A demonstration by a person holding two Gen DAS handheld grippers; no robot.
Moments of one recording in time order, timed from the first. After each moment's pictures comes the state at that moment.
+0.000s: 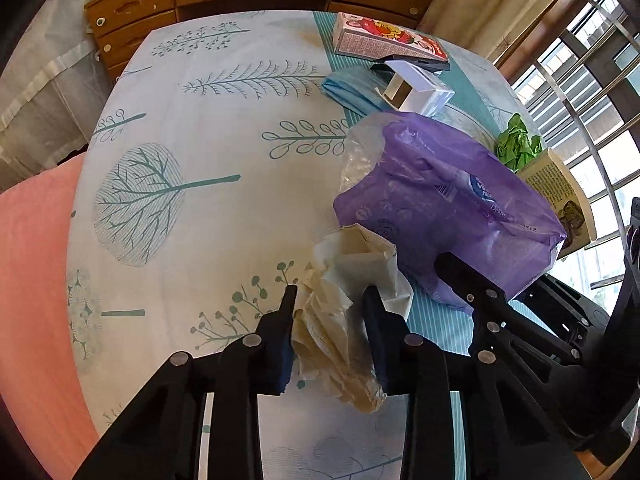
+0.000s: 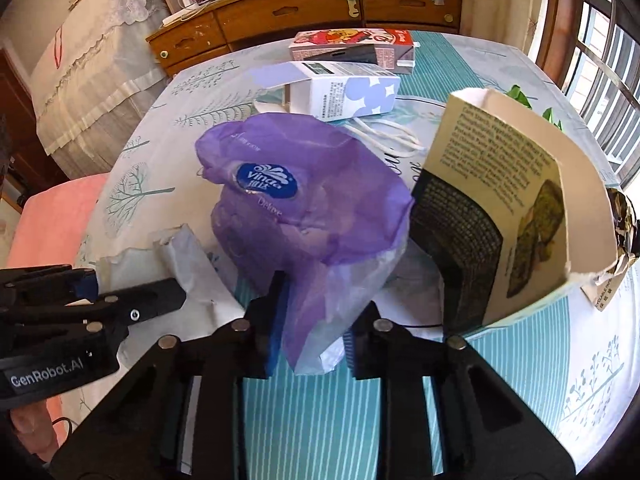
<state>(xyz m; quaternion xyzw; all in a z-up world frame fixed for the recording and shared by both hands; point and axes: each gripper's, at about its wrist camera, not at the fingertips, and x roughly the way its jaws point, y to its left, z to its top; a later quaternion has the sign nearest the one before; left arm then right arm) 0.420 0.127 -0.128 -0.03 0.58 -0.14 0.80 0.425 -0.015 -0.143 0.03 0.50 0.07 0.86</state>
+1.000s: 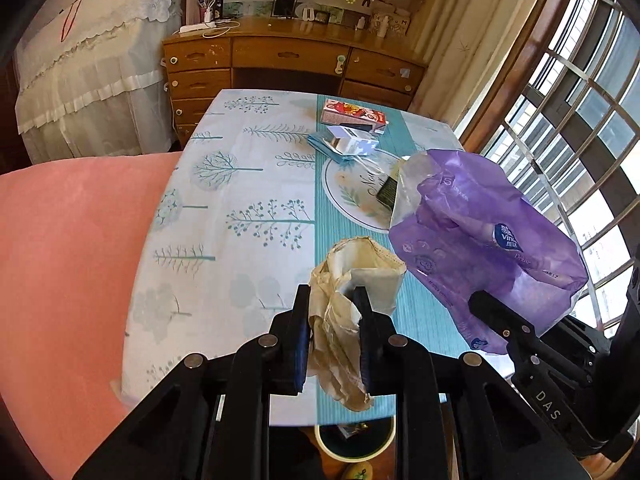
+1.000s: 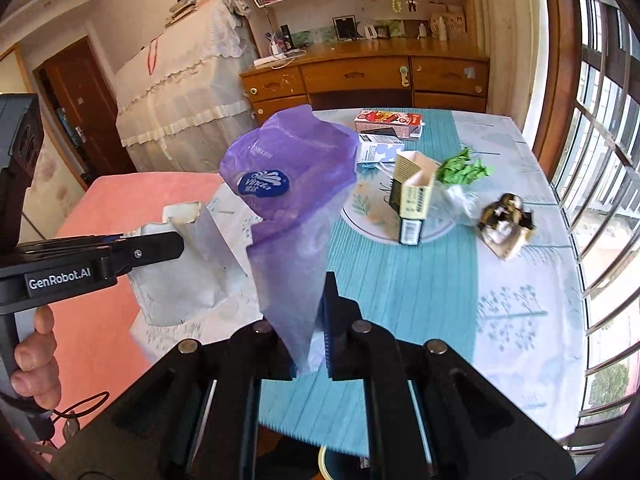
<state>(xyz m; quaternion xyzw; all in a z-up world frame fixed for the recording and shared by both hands) 0.161 0.097 0.034 -0.08 0.48 -0.07 0.87 0.166 -0.089 0.019 0.01 0.40 0.19 0.90</state>
